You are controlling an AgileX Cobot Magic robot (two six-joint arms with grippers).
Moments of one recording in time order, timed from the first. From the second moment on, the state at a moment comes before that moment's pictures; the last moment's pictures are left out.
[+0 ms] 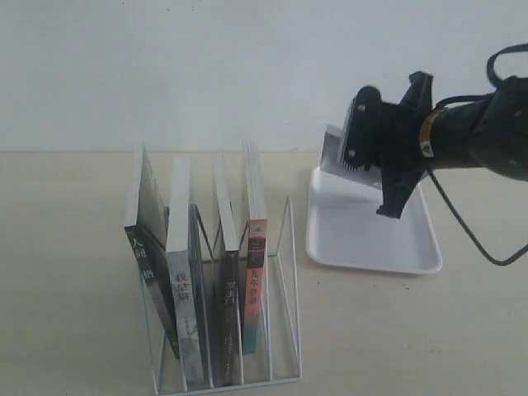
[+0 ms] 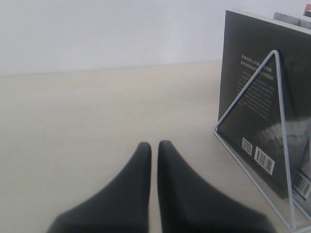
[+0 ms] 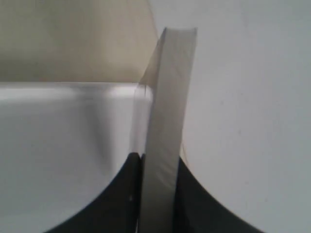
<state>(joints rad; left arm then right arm) -0.20 0.00 0.00 0.16 0.29 -0.16 0.32 1.75 -1.06 -0.78 -0.06 -0.37</state>
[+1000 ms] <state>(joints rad) -0.20 0.00 0.00 0.16 0.29 -0.16 0.29 1.86 -1.11 -0.72 -0.10 -0.60</state>
